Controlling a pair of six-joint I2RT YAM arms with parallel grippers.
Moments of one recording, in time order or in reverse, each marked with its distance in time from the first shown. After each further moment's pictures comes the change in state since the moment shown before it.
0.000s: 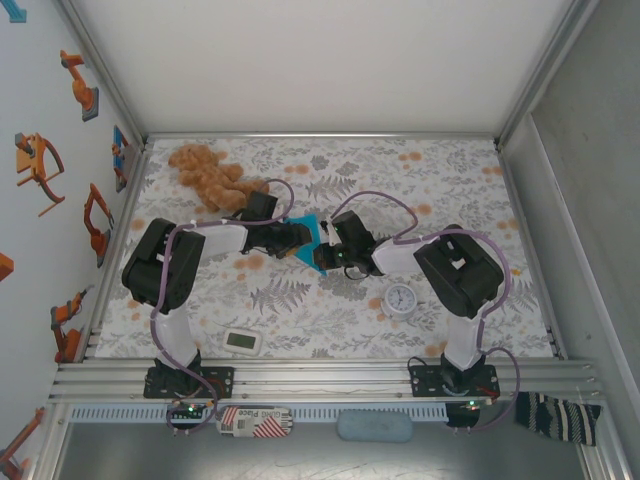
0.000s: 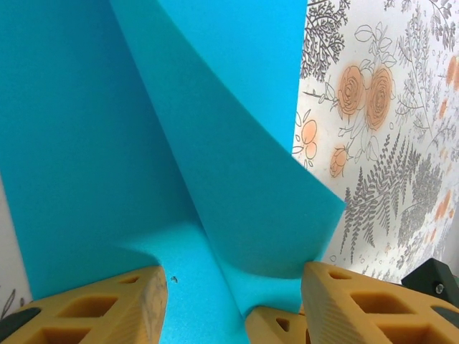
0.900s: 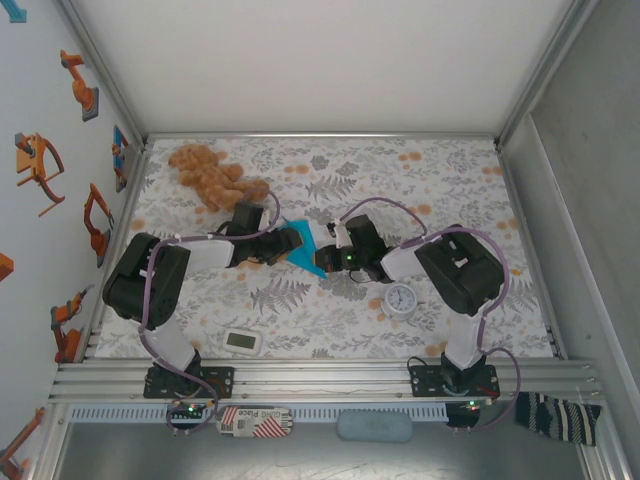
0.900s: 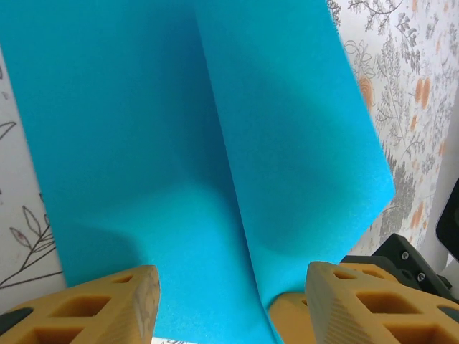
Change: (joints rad) left arm 0.031 -0.142 -0.200 0.174 0.005 -0.074; right arm -0.057 0.009 -0.124 0.281 -0.217 0.083
